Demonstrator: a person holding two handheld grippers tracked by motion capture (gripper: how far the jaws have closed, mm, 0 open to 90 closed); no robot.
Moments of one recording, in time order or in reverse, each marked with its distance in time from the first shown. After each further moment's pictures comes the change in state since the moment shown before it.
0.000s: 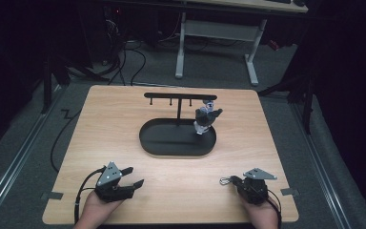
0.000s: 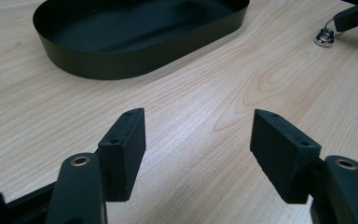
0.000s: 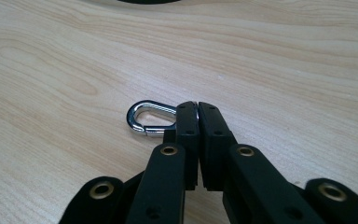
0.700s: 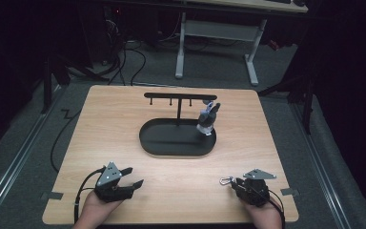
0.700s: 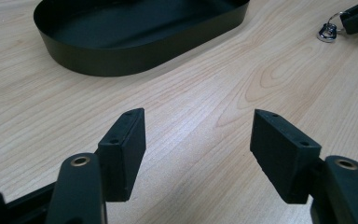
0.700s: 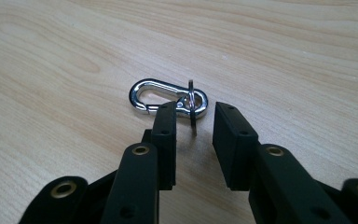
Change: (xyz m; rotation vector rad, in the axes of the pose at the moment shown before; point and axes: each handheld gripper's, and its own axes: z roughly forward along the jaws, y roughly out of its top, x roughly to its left) left arm 0.001 -0.002 -0.001 0.007 0.002 0.009; right arm 0.000 0.000 -0.005 0.089 0.013 -0.019
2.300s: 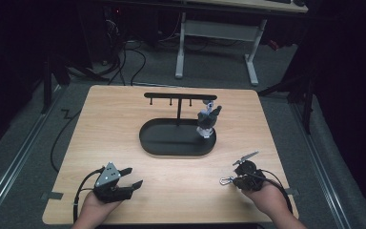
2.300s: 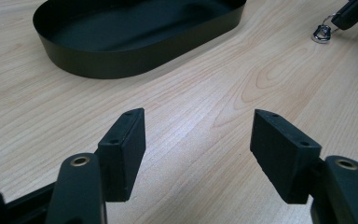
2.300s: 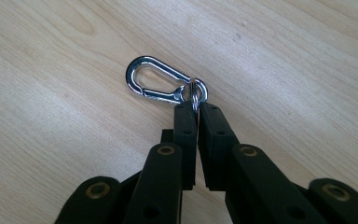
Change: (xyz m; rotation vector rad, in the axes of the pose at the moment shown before) left arm 0.000 0.001 -0.003 -0.002 -0.010 0.008; right arm -0.005 0.055 0.009 0.390 0.036 -0.133
